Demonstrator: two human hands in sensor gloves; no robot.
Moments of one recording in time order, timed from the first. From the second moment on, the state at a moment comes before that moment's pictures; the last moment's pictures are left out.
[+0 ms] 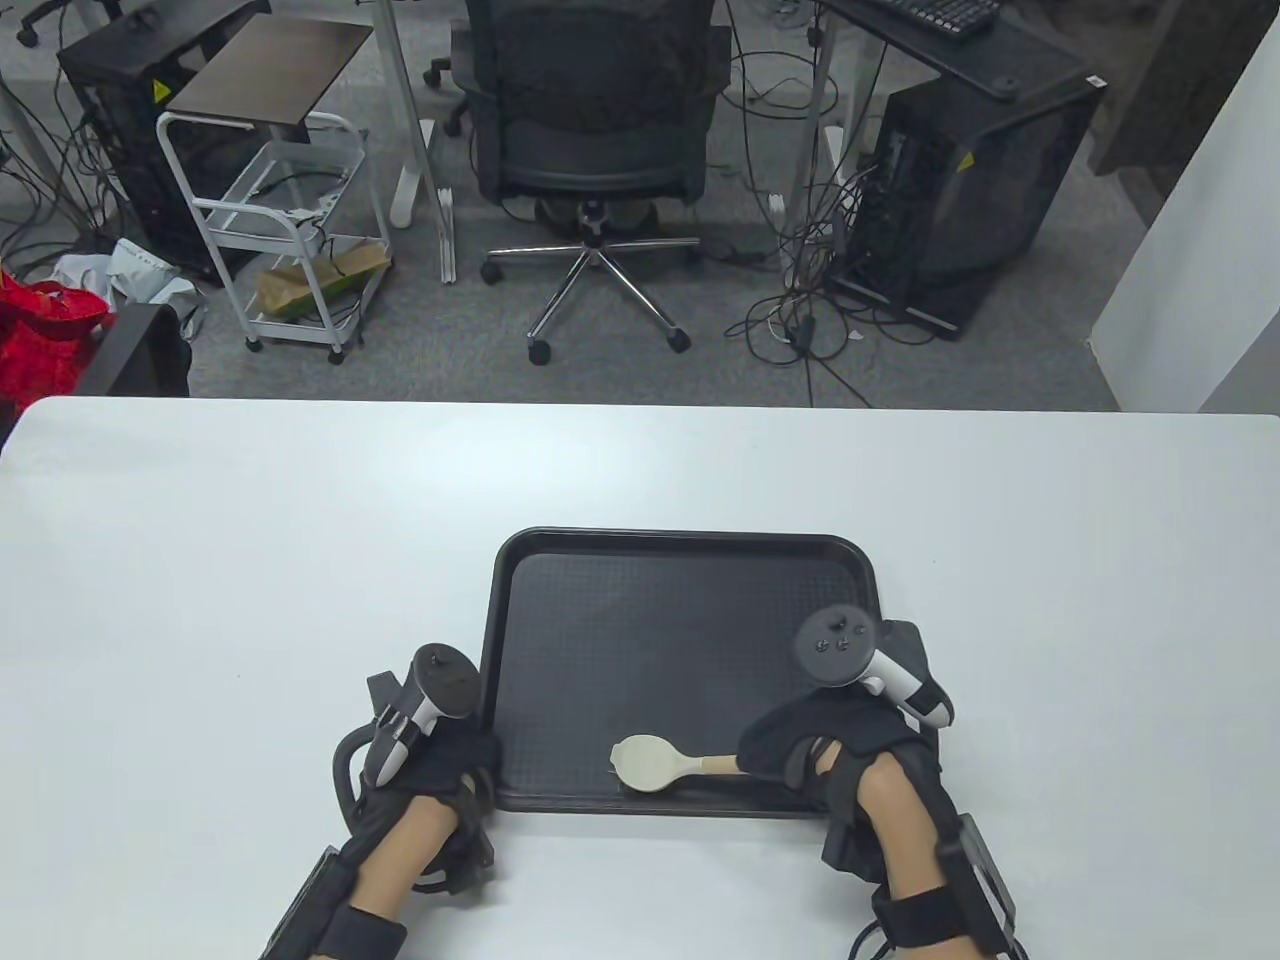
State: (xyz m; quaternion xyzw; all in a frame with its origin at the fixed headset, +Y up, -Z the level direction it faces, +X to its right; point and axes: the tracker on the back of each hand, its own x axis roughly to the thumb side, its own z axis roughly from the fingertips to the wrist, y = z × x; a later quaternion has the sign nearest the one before) left_hand -0.213 -0.761 -0.303 -0.22 0.13 0.15 0.95; right_hand 0.164 -0.704 -0.311 0.05 0.32 0.91 0.25
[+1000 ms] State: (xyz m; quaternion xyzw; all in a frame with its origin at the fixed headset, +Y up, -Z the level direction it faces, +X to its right) left_hand -0.211 -0.761 -0.303 -0.22 0.14 0.15 0.95; right_hand 0.357 -0.711 -0.279 -0.18 0.24 0.88 0.37
